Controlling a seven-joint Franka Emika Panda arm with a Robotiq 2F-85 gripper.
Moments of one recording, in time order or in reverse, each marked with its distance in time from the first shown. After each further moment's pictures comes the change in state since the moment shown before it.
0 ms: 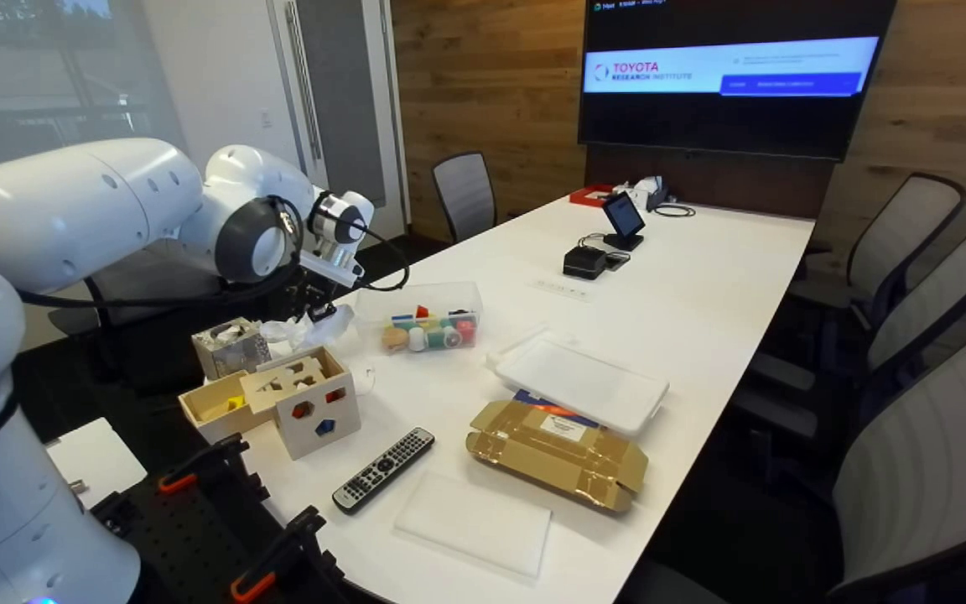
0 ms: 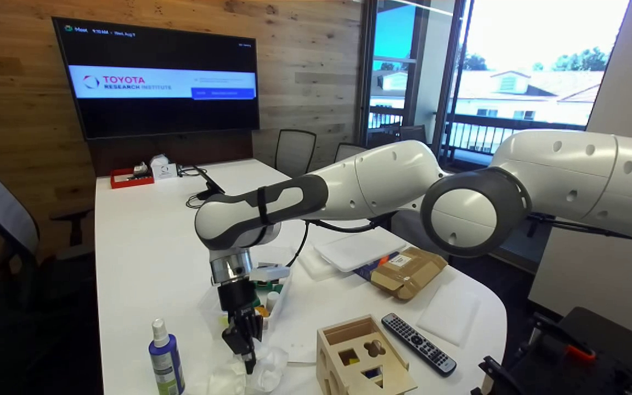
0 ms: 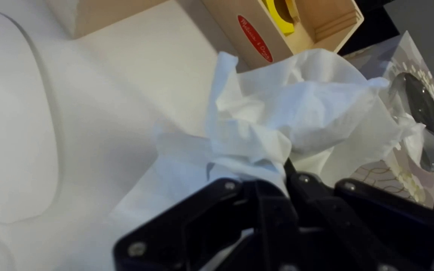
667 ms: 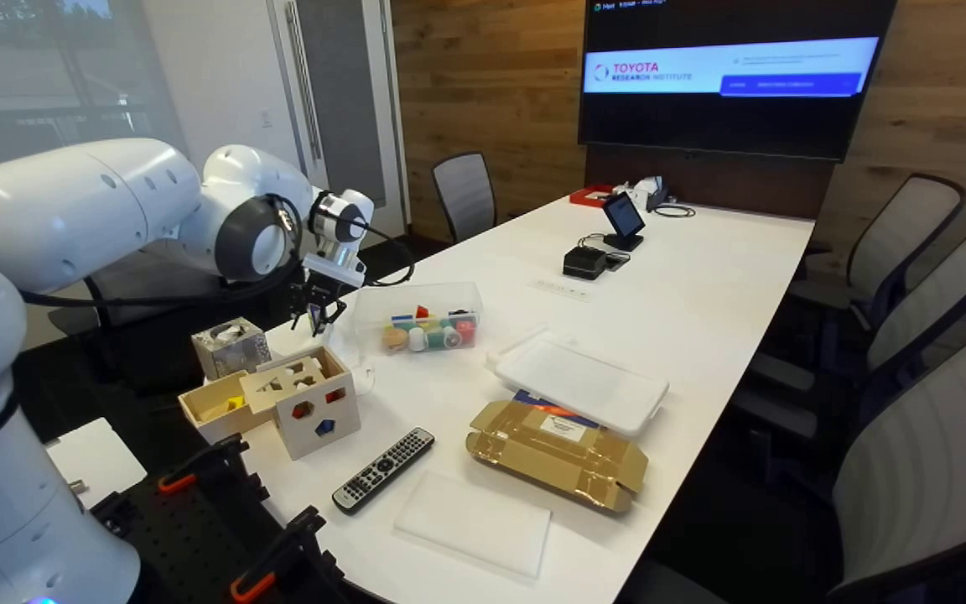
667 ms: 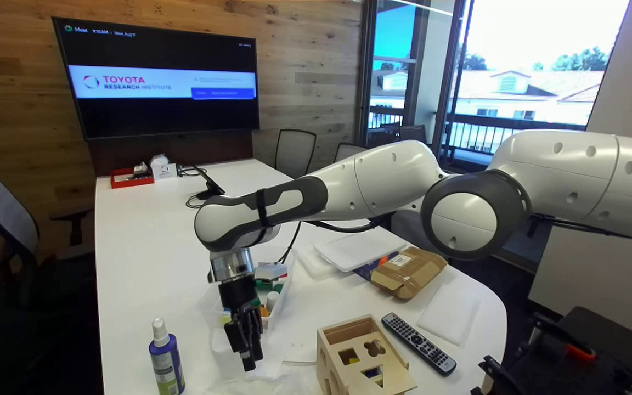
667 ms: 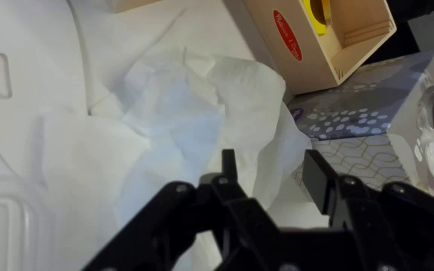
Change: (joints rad) arm 0.010 0.000 -0.032 0.011 -0.016 0.025 -0.131
